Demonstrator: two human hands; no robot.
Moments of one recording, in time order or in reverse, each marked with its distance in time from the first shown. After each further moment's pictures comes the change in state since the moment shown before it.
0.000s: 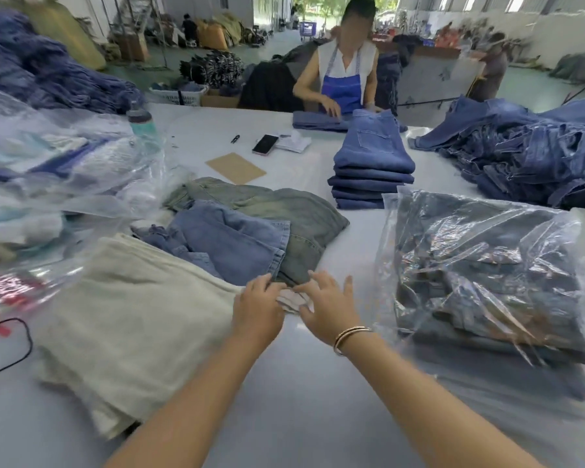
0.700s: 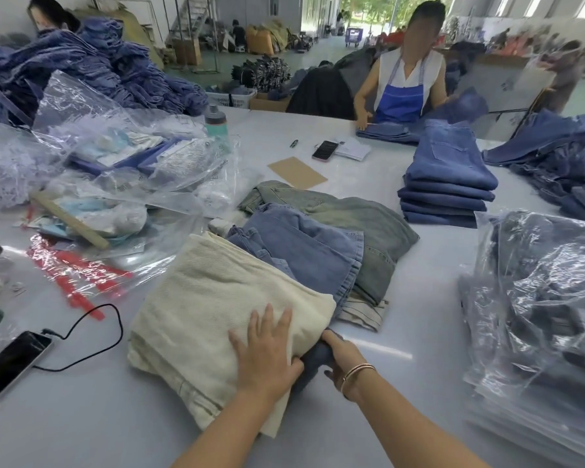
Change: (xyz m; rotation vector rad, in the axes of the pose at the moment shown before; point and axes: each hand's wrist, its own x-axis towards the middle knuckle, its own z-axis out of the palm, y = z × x) left_hand -0.071 -0.121 -0.019 0.248 -0.113 -0.228; right_hand 0.023 -0.106 0.112 1.392 -0.239 0.846
